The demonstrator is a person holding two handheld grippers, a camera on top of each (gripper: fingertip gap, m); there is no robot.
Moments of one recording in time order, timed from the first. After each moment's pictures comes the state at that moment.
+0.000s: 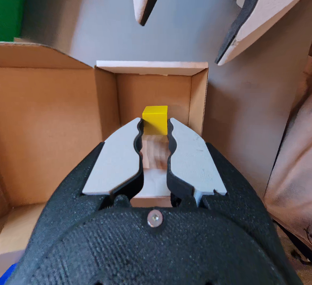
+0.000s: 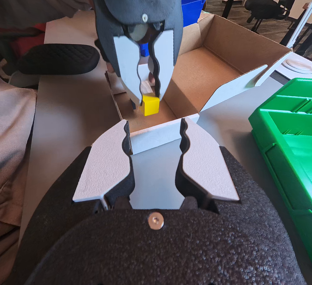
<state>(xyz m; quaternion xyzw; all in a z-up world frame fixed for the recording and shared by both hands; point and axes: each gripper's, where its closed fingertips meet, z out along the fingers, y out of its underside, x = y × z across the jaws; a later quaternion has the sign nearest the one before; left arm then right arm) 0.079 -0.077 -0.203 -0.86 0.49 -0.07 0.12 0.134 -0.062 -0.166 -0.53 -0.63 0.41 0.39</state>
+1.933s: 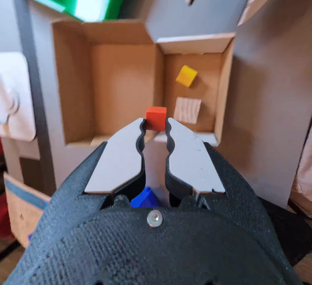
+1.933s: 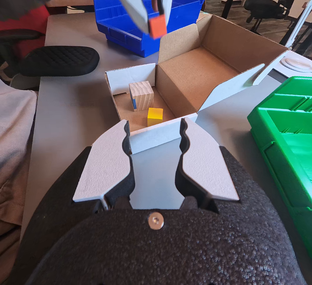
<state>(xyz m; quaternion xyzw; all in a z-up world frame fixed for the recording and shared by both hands) 0.018 -0.074 -0.123 -0.84 0.49 0.02 0.22 0.135 -0.060 -0.165 -0.53 -0.62 0.42 0.39</state>
